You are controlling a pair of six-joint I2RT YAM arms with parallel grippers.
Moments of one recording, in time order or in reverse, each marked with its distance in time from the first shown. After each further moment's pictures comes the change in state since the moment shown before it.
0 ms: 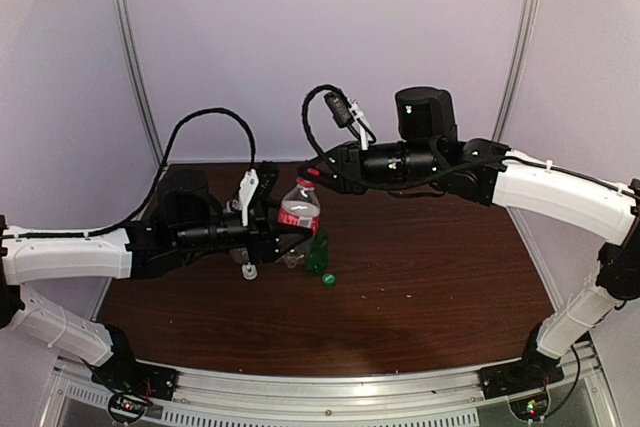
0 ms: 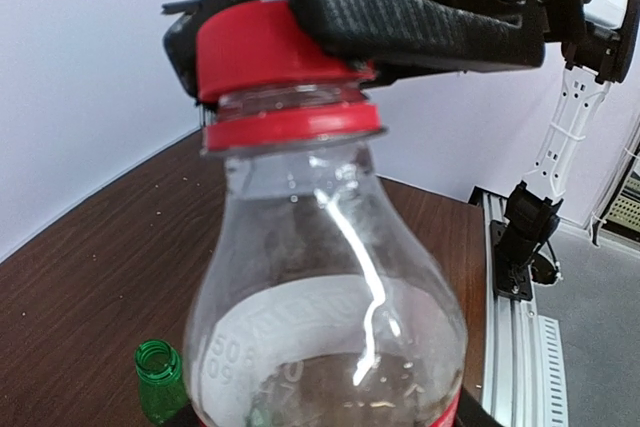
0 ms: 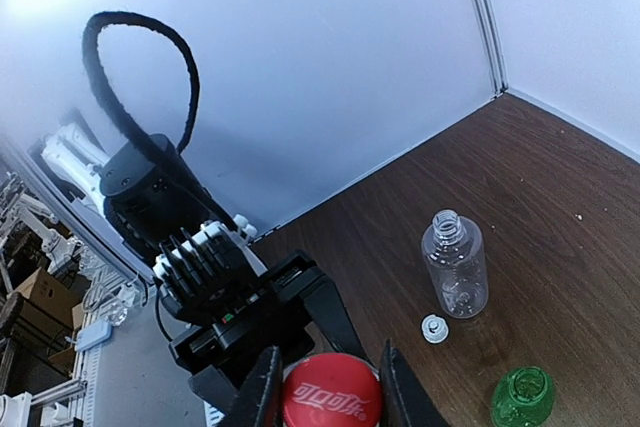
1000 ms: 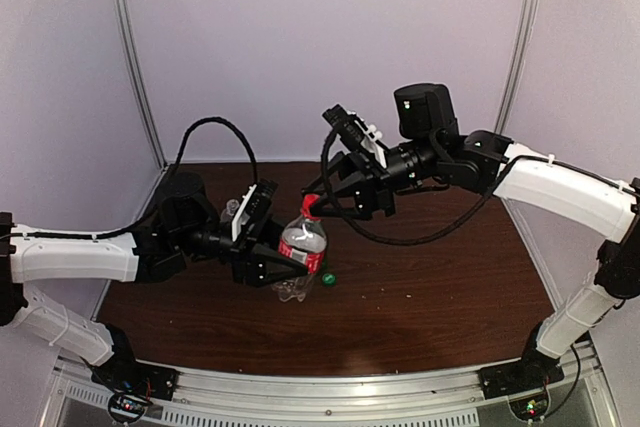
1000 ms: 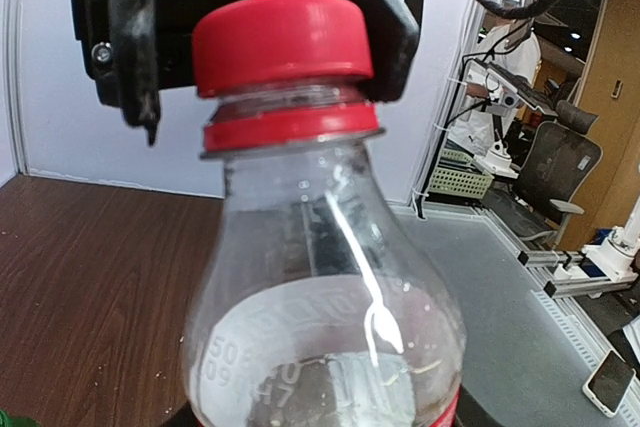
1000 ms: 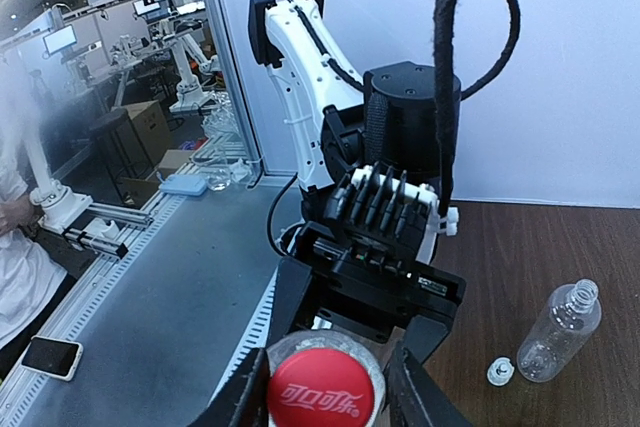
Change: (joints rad) left arm 0.004 0.028 -0.040 0.178 0.520 -0.085; right arm -0.039 0.012 0.047 -0.129 -0.552 -0.499
